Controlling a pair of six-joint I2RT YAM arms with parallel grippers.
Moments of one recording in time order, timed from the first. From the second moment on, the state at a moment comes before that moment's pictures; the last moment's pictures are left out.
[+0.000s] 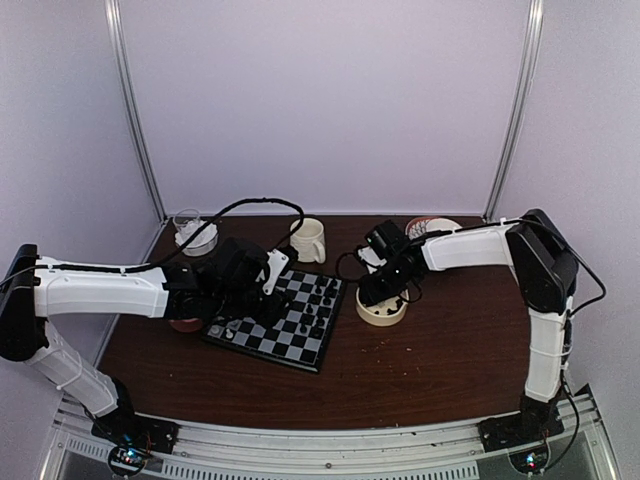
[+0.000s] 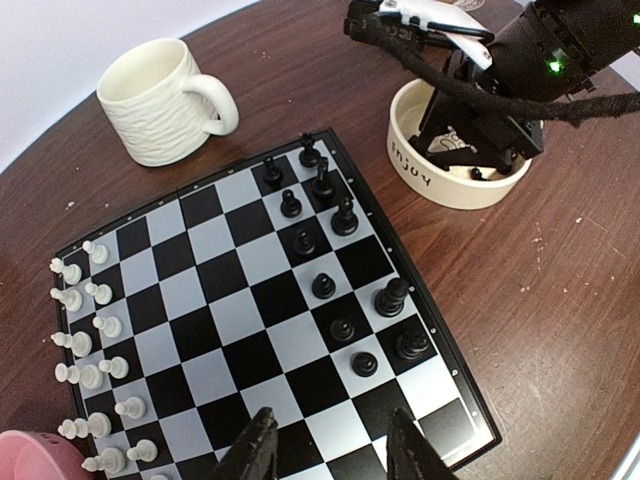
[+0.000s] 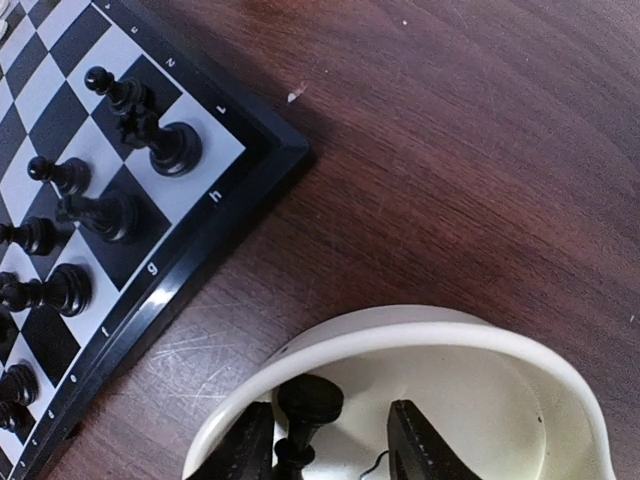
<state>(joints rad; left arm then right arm) -0.97 1.46 0.94 -0.20 -0.21 -0.17 0.66 2.00 1.34 -0.40 -0.04 0.19</state>
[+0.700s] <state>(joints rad) -0.97 1.46 0.94 -0.20 -0.21 -0.17 0.66 1.93 1.32 -0.43 0.09 0.14</state>
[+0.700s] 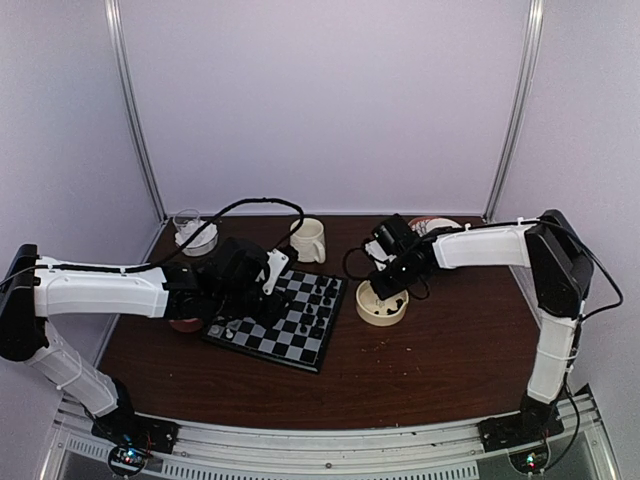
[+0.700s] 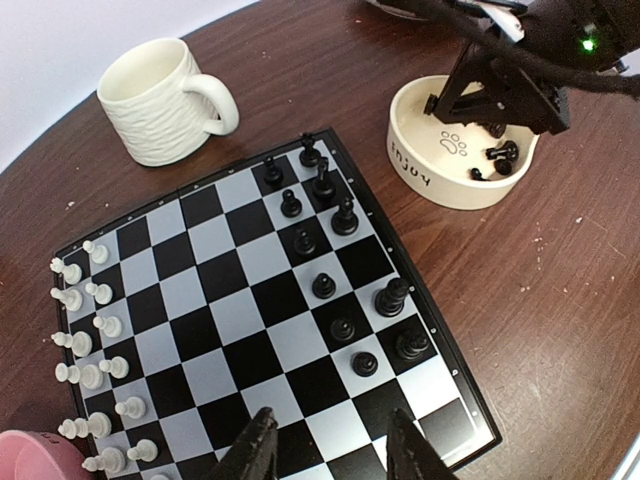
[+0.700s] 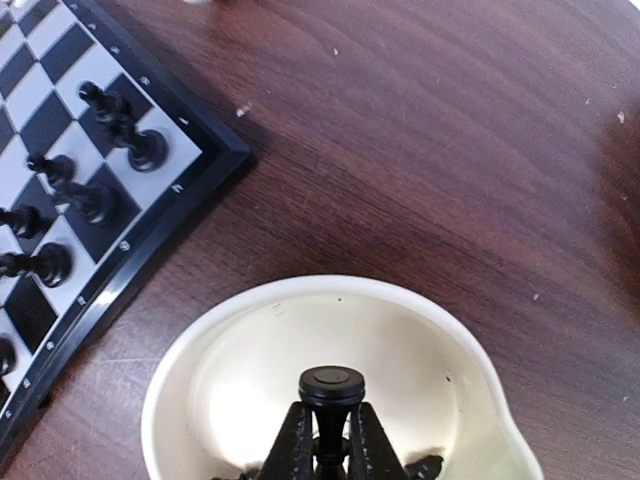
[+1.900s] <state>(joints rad) -0.80 1.41 0.81 0.13 0.49 -0.44 0.99 1.47 0.90 0.12 -0.13 -0.19</state>
